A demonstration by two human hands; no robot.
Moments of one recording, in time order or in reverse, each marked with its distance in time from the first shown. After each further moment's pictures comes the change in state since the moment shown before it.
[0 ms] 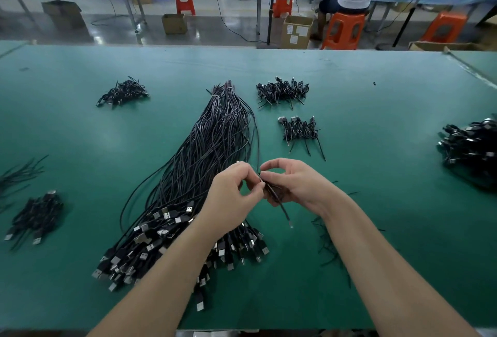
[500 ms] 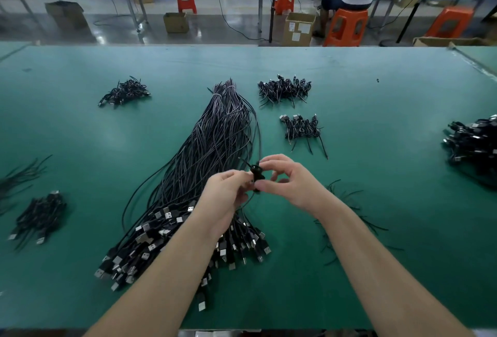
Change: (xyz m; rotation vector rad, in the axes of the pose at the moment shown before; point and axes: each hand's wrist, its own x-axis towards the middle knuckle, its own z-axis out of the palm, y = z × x) left_hand 0.007 -0.008 0.004 -0.668 0.049 -0.620; right_hand 0.003 0.016 0.000 -0.430 0.101 -0.298
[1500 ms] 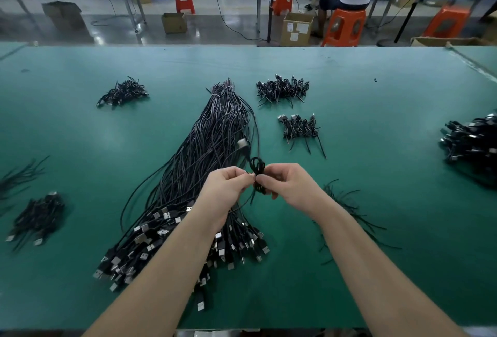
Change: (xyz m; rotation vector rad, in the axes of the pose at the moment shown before) left_hand 0.010 -0.002 -0.002 0.166 -0.004 0.031; right_hand 0.001 0.002 0.006 0.064 0.005 0.058
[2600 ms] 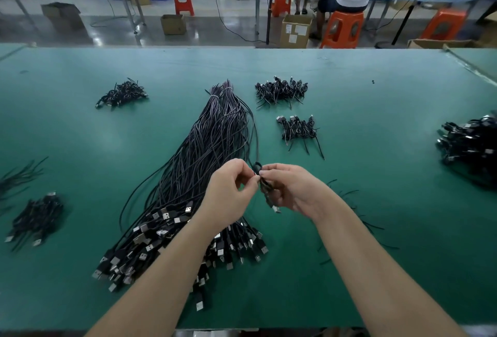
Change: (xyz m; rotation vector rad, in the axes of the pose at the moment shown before) left_hand -0.015 0.008 0.004 0.520 0.041 0.524; right_hand -0.001 -0.015 0.001 0.521 -0.008 0.357
